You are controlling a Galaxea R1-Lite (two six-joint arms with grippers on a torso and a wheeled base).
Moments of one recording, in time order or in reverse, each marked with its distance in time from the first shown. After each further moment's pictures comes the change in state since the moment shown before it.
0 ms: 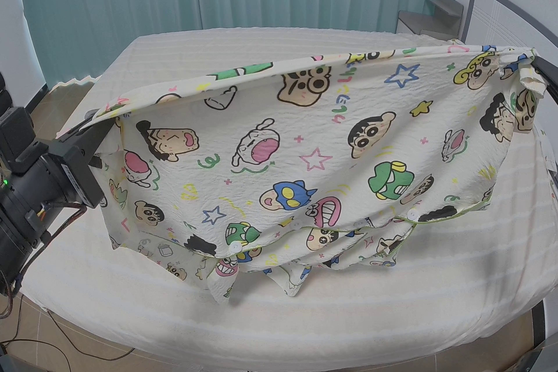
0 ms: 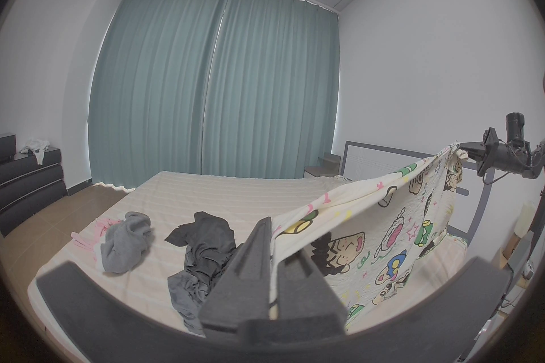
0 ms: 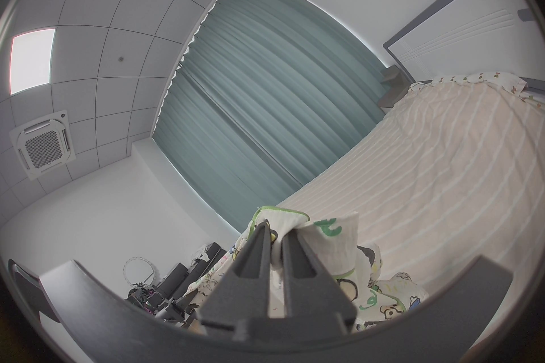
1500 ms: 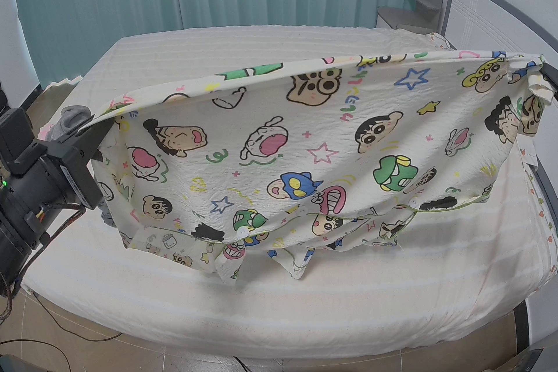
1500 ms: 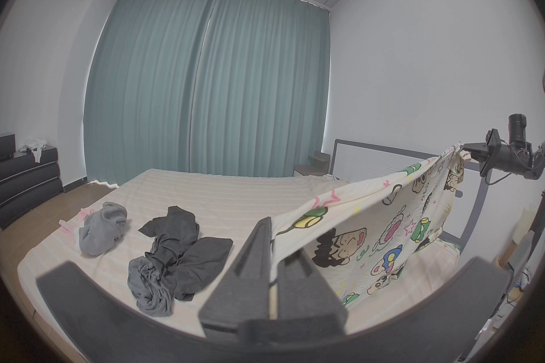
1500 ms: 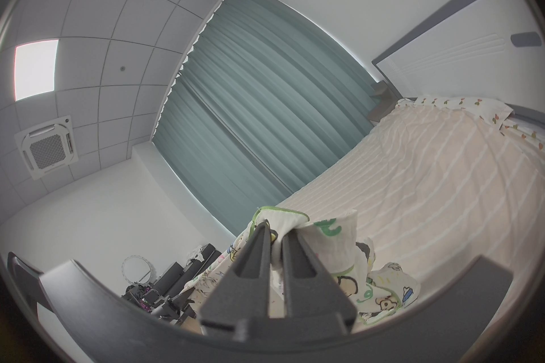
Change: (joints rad) left arm 0.001 -0.005 0.005 0.000 0.001 0.001; right arm -0.022 -0.041 0.031 0.000 0.004 -0.016
